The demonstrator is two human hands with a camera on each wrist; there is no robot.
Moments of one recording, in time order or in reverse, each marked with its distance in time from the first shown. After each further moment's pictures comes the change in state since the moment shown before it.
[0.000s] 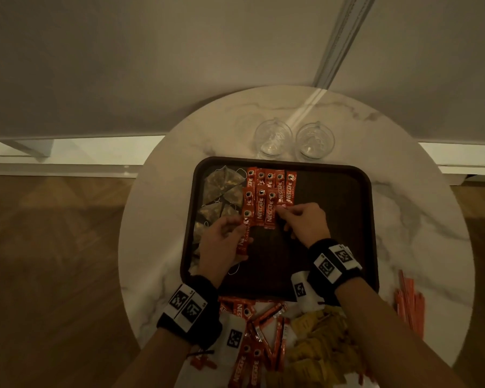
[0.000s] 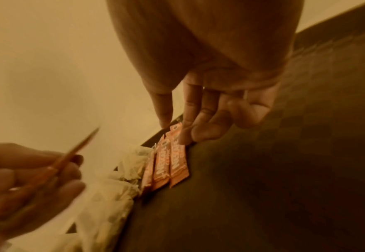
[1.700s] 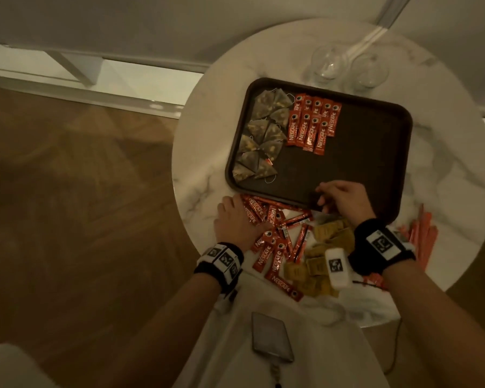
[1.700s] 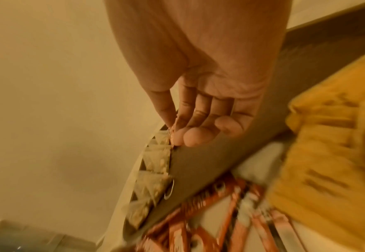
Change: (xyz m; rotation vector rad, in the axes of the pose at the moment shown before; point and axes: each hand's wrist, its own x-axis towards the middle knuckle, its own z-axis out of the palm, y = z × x) left_hand -0.101 -0.132 -0.056 1.067 0.185 0.090; right_hand -0.133 0.057 0.009 0.174 -0.089 -0.018
